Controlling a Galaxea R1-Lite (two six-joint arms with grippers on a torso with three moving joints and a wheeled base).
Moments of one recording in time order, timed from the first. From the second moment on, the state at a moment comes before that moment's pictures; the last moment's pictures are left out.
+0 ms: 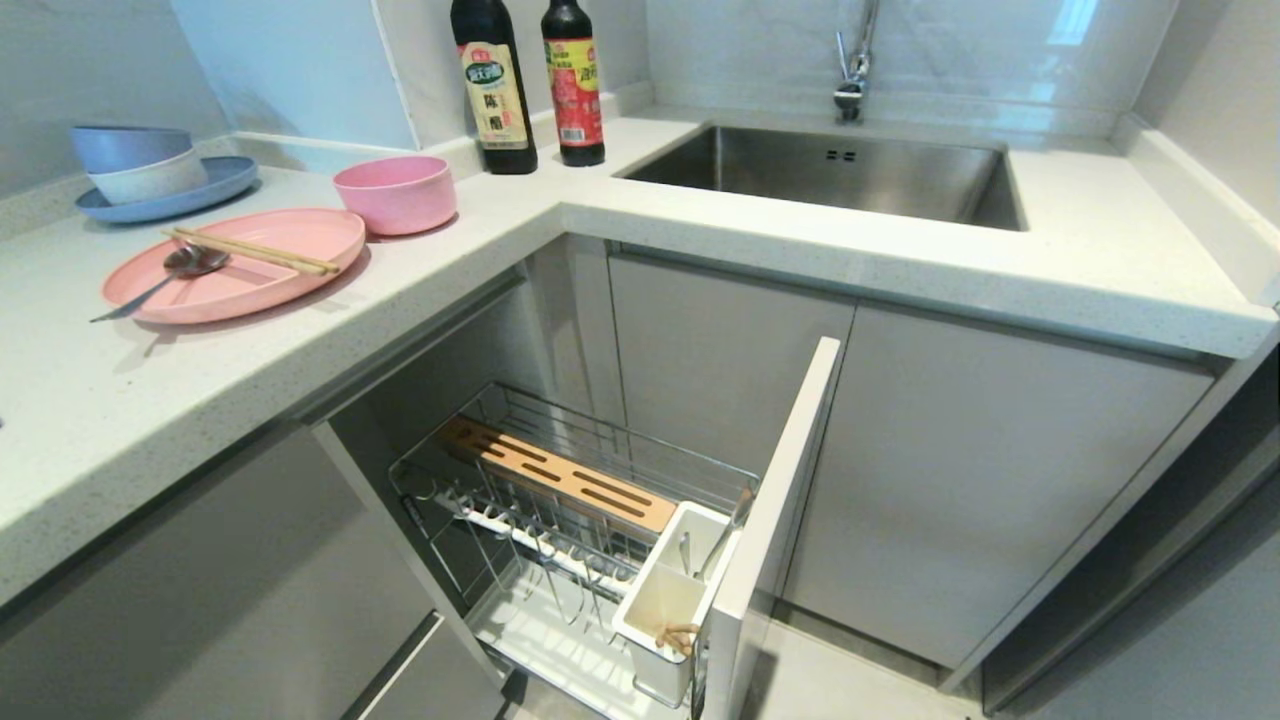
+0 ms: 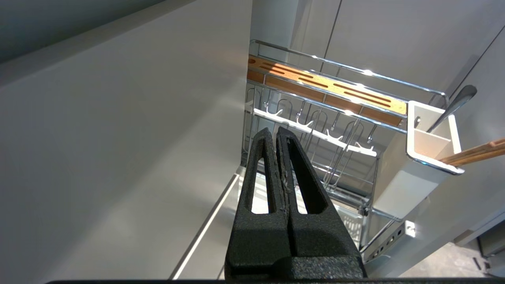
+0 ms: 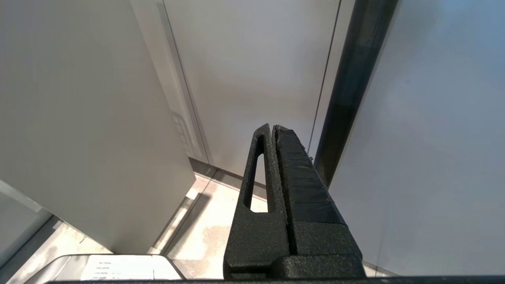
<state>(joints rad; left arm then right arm) 0.00 0.00 0.00 -0.05 0.00 -0.05 0.01 0.00 0.00 0.00 0.00 0.02</state>
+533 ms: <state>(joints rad) 0.00 0.01 -0.31 0.01 -0.07 0.04 0.01 0.00 0.00 0.00 0.00 0.02</state>
